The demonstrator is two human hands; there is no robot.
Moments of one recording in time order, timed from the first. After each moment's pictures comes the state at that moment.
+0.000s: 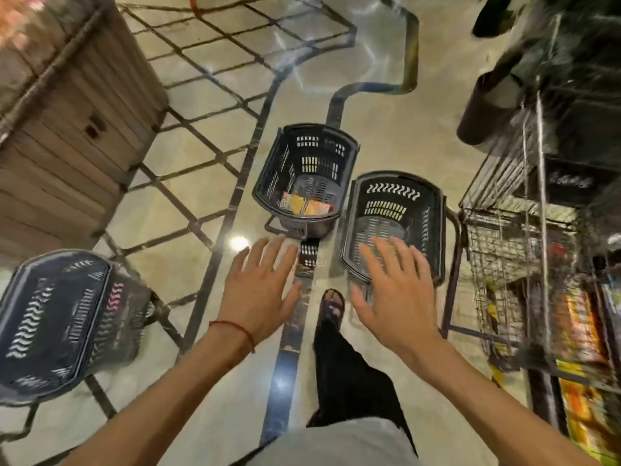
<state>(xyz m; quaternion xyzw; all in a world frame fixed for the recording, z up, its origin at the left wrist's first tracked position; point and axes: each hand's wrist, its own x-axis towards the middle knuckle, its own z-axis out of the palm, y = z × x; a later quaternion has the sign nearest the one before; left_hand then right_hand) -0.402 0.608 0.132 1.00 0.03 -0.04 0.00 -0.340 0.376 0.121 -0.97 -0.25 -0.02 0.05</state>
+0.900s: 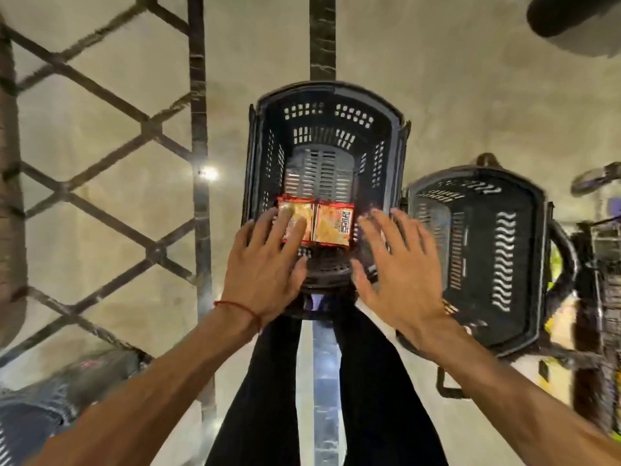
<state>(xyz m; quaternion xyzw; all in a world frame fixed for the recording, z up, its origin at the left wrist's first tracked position) 0.046 0.852 -0.121 0.98 -0.09 -0.20 0.04 0.062 0.622 -0.120 -0.98 -0.18 0.07 0.05</state>
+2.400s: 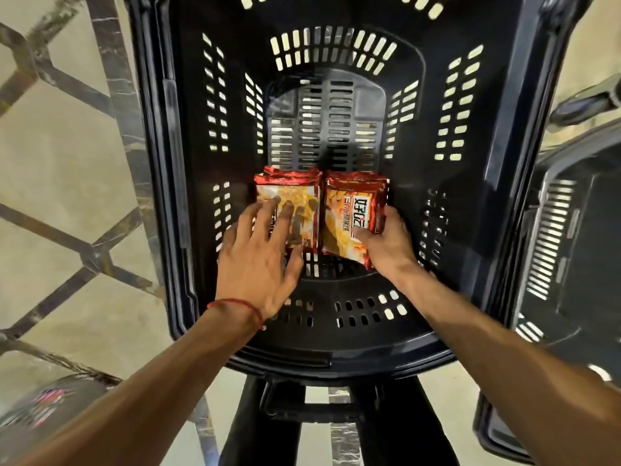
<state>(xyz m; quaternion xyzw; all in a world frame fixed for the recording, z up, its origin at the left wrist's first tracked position) 0.093 0.854 -0.417 0.94 -0.01 -0.32 0.10 0.121 0.642 -0.484 -0.76 0.34 0.39 0.41</state>
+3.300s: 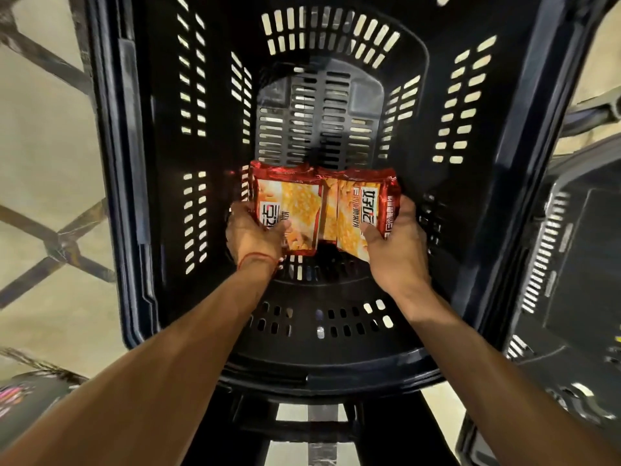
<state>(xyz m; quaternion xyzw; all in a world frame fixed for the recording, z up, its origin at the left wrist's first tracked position) 0.099 0.823 -0.525 0.75 0.50 -0.27 0.34 0.127 0.631 -0.455 -0.83 0.29 0.33 0.33</state>
